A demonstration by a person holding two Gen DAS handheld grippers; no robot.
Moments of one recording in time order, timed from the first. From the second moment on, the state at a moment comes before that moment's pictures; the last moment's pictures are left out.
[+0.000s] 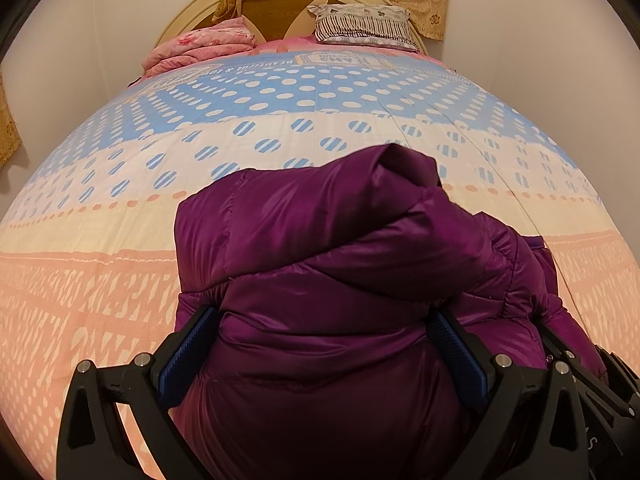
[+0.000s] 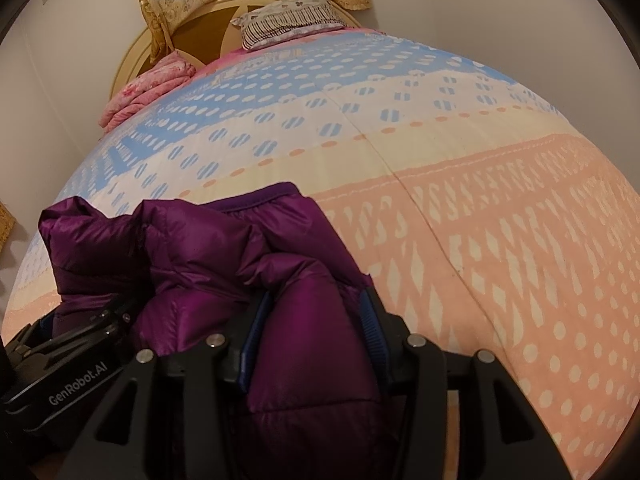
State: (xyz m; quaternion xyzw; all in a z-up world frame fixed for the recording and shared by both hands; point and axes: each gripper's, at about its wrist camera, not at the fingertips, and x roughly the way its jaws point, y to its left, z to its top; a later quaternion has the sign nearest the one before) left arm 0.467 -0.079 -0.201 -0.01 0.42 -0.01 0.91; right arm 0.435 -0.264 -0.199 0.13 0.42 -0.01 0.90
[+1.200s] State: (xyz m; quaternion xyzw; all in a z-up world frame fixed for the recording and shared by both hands) left arm 0.355 -0.002 -0.209 -0.09 0.43 -0.13 0.89; right arm 0.389 -0.289 -0.203 0.16 0.42 0.08 0.89
